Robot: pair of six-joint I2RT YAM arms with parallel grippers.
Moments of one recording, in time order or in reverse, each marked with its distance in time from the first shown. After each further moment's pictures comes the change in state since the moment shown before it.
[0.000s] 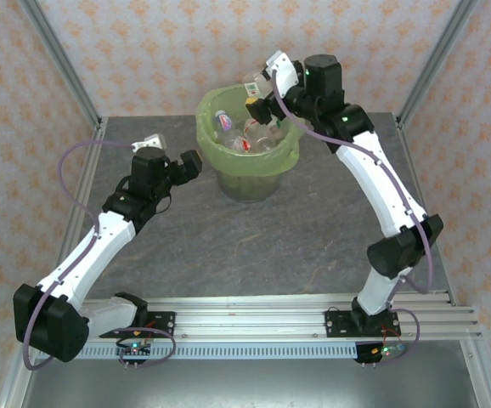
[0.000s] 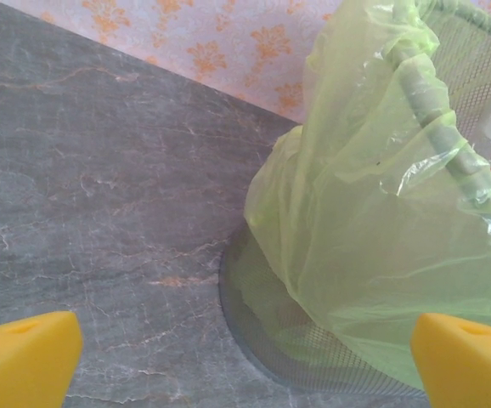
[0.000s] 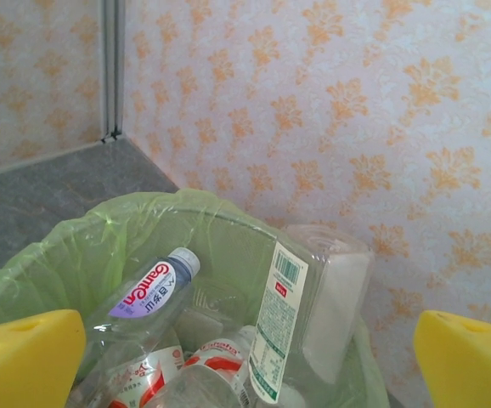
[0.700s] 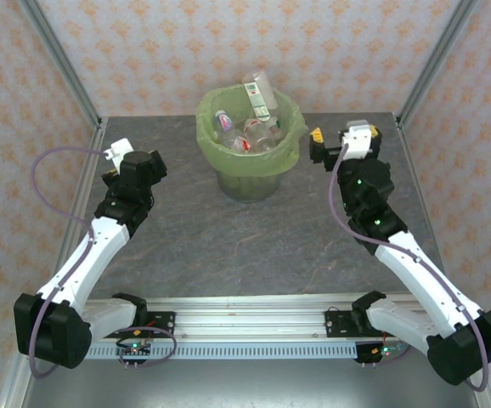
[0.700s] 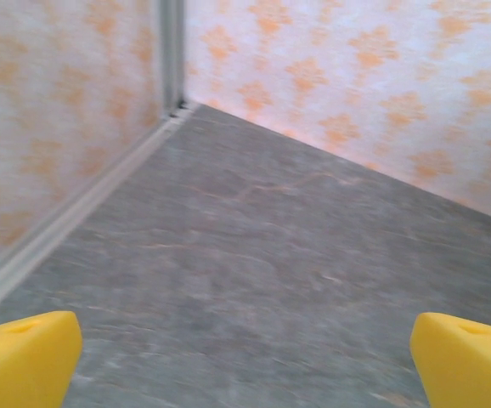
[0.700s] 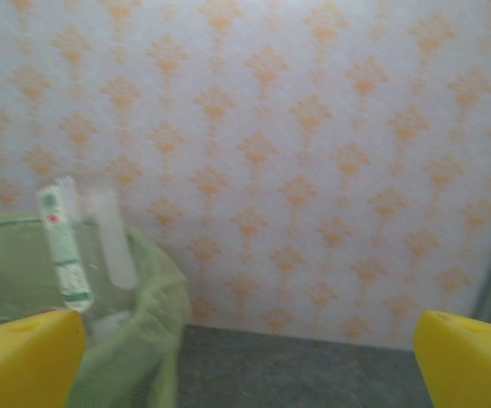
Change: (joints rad) left arm 0.117 -0.036 -0.083 0.028 -0.456 0.158; right arm -0.035 -0.750 -1.129 0.758 0.597 0.205
